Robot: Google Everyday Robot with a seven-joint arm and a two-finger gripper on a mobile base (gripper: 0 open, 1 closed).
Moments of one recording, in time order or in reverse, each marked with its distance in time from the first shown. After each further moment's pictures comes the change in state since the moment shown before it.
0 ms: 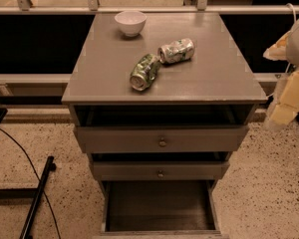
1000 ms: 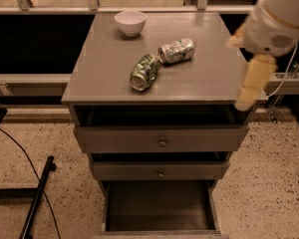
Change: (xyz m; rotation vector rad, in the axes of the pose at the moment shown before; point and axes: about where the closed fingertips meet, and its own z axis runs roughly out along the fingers) arm -0.042 -0.047 0.039 -0.017 0.008 -0.190
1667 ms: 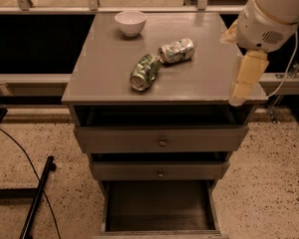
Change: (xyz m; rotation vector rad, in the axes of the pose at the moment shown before) arm -0.017 -0.015 0.004 0.018 -0.024 -0.031
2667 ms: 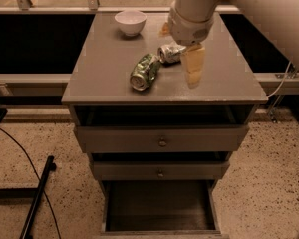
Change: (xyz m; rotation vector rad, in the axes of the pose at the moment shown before) arm -0.092 -0.071 0.073 0.023 0.082 -0.501
